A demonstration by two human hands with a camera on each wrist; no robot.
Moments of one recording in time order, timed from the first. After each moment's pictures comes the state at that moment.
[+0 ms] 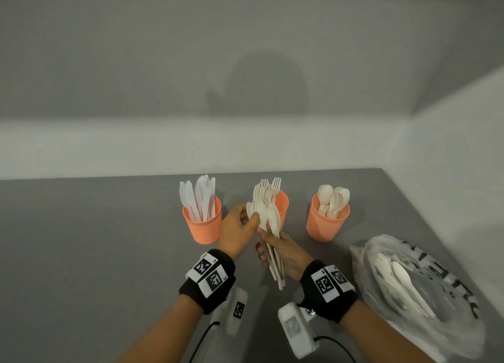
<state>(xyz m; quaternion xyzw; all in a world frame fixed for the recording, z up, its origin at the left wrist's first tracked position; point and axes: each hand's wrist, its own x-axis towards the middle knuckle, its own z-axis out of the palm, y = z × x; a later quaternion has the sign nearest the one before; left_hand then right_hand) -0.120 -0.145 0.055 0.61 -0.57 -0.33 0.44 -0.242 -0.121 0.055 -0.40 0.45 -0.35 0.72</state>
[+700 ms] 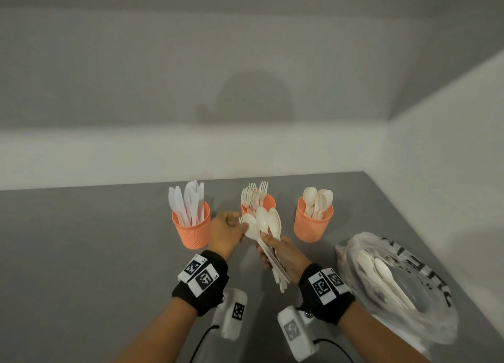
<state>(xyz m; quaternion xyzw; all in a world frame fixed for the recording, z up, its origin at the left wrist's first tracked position) -0.126 -0.138 0.059 0.63 -0.48 -0.41 0.45 -0.265 -0.117 0.044 -0.40 0.51 -0.37 0.66</state>
